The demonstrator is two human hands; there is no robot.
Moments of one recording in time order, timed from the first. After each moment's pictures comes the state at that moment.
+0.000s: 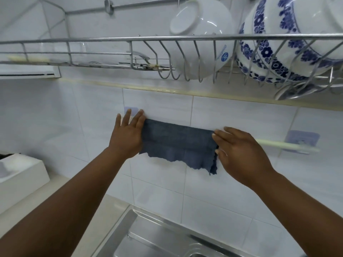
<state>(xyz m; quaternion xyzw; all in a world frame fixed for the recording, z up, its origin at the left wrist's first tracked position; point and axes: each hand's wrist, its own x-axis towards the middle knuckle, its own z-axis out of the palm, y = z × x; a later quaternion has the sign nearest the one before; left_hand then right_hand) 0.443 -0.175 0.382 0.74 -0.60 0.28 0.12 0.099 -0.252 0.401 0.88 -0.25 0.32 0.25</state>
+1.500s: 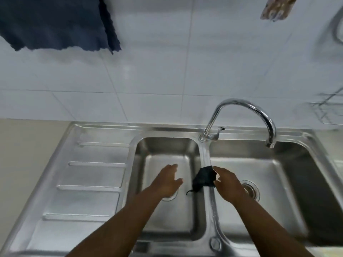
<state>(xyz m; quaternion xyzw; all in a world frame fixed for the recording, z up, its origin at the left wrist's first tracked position) 0.074 -0.051 0.045 0.68 -0.60 -0.42 0.09 -0.164 -0.076 0.048 0.69 -0.65 0.05 -0.32</state>
